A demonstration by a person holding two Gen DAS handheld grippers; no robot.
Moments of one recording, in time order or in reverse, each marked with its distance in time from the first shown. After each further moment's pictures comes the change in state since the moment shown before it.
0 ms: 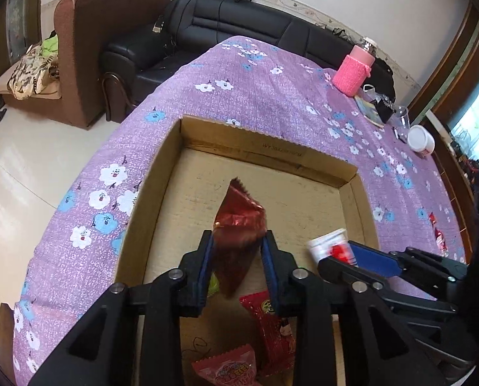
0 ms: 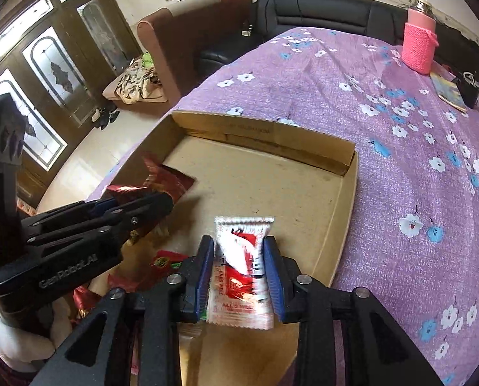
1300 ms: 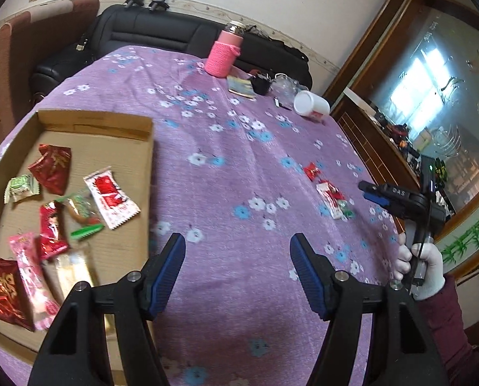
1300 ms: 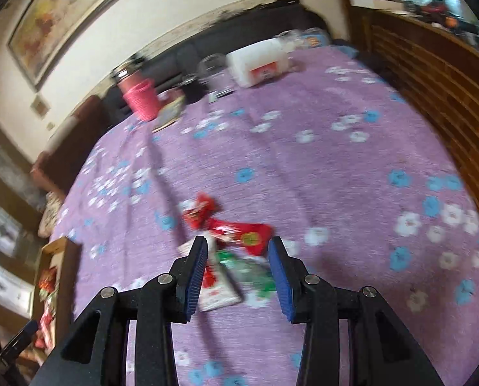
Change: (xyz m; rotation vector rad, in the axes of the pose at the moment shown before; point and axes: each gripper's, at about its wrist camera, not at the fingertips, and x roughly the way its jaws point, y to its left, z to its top) left arm -0.059 -0.178 -0.100 0.155 -0.029 -0.269; right arm -0.208 -0.333 -0.141 0.534 -0.275 -0.199
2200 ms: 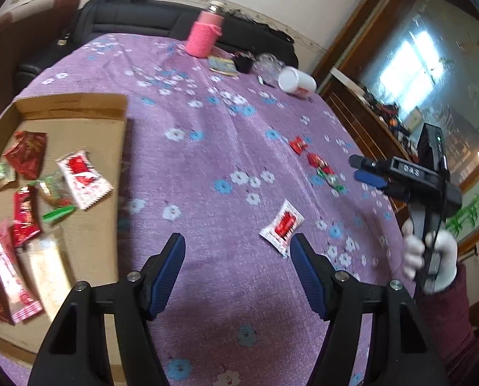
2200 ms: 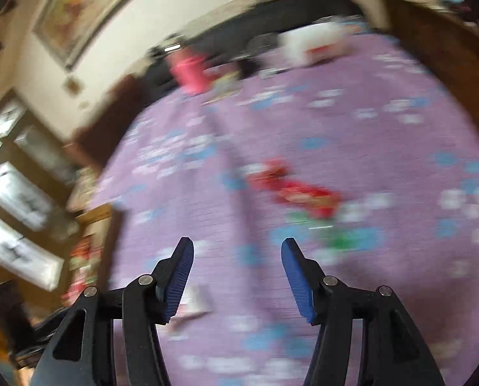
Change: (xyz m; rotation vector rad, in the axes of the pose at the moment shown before) left arm 0.024 -0.016 -0.018 0.062 0.078 -0.049; right arm -0.021 0.020 -0.020 -0.020 0.055 0.067
